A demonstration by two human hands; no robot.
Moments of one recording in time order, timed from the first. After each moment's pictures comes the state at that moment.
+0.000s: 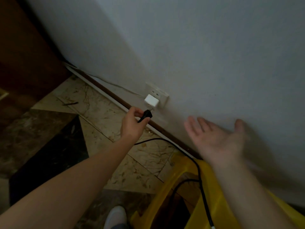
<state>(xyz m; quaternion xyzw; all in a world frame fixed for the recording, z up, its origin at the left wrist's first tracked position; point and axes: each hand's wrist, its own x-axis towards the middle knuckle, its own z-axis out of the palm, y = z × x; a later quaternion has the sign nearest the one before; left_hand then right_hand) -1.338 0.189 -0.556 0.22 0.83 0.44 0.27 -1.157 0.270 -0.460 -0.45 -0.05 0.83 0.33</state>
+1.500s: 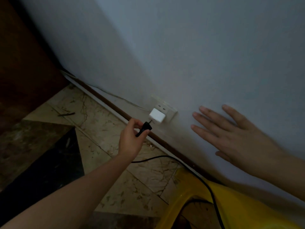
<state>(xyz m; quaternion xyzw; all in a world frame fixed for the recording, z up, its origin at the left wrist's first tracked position) -1.362 0.191 -0.584 0.25 0.80 0.48 0.25 -1.150 0.336 -0.442 0.04 0.98 0.19 0.11</state>
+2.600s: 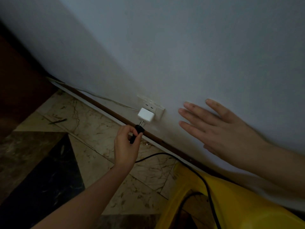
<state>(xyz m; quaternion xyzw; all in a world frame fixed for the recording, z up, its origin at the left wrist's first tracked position) -1.339 0.188 -0.583 0.30 0.82 0.46 0.17 -1.147 0.336 -0.445 0.04 0.96 0.24 0.10</state>
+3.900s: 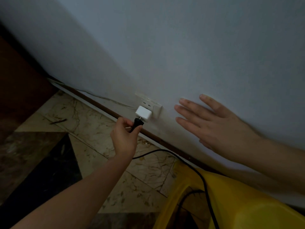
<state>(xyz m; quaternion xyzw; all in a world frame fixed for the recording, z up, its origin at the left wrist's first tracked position) -1.342 0.206 -0.571 0.19 0.82 0.51 0.18 -1.147 0.338 -0.446 0.03 0.97 0.25 0.06</state>
